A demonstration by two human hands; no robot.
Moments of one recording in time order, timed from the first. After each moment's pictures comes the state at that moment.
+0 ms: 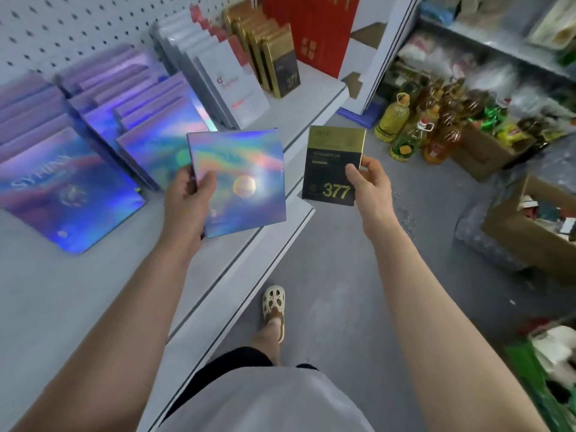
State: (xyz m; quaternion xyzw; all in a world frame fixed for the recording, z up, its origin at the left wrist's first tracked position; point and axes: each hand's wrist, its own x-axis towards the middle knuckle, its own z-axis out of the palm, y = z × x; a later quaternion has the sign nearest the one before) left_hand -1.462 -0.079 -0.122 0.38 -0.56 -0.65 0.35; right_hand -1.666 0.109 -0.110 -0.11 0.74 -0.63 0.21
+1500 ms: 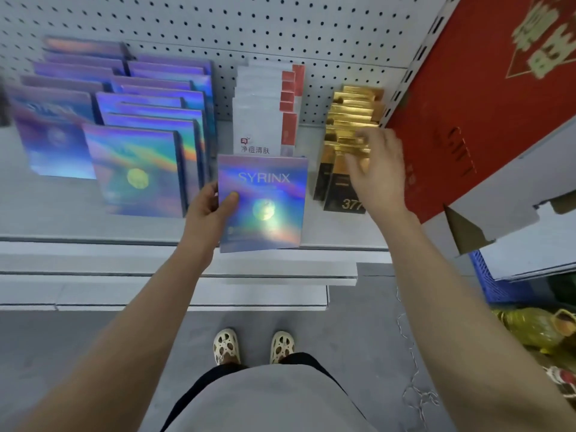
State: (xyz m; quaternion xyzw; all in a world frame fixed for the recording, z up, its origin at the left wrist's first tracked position) left_hand -1.729 -0.094 -0.126 0.57 -0.35 -0.49 0.56; right_hand -1.991 -0.194 -0.089 -0.74 0.58 -0.34 0.04
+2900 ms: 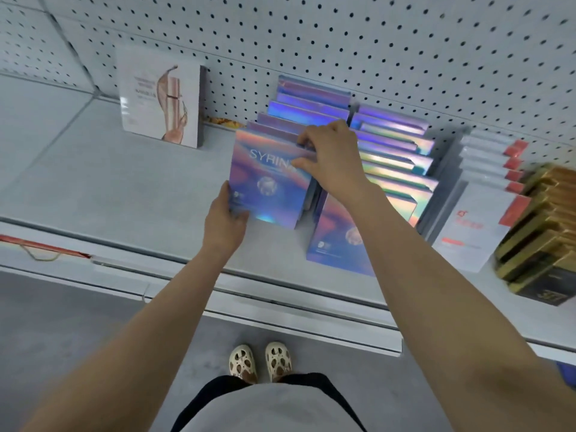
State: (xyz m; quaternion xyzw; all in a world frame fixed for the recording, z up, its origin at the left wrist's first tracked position) left_hand -1.354 -0.119 -0.171 0.75 -0.41 -0.29 0.42; right_hand -1.519 -0.256 -0.070 -0.88 0.45 -0.15 0.08
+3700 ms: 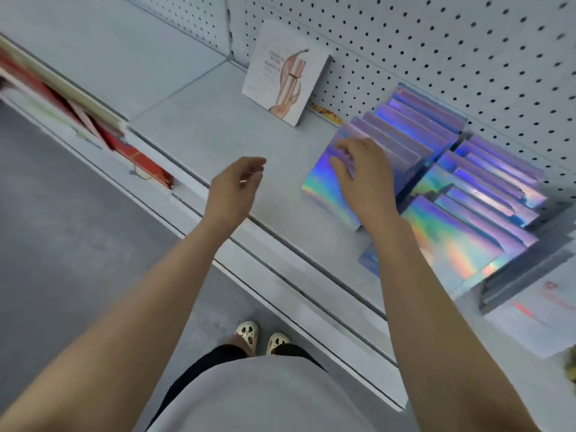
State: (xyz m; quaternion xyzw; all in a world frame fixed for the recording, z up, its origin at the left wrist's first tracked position) left_hand -1.308 -0.024 -0.128 0.79 -0.33 -0.17 0.50; right_hand -1.463 -0.197 -0.099 -0.90 0.33 -0.23 0.18
